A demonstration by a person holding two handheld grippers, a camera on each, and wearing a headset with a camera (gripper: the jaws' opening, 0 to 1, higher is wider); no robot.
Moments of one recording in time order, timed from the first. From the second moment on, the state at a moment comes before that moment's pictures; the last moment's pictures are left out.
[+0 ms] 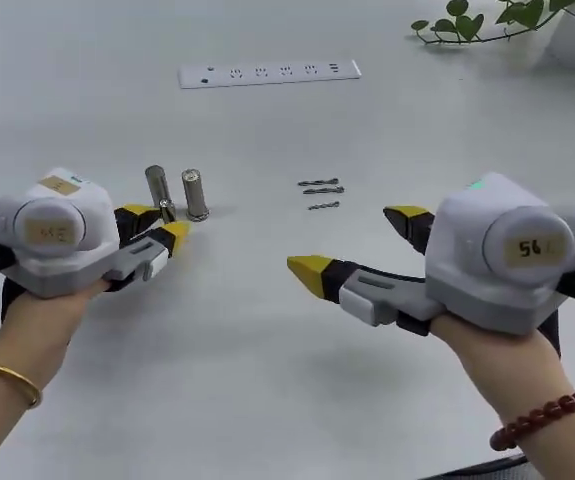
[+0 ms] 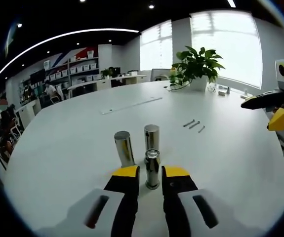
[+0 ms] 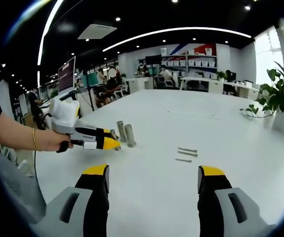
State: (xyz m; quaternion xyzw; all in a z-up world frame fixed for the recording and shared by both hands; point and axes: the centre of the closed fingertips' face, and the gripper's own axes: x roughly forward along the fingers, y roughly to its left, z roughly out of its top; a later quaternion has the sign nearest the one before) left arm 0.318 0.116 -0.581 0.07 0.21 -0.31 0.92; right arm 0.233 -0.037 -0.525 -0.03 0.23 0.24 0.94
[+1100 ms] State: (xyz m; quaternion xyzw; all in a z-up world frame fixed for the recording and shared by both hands) left arm 0.301 0.088 -0.589 0.06 0.23 -0.28 0.93; right arm 0.232 -0.034 -0.516 -0.01 0.21 0.23 0.95
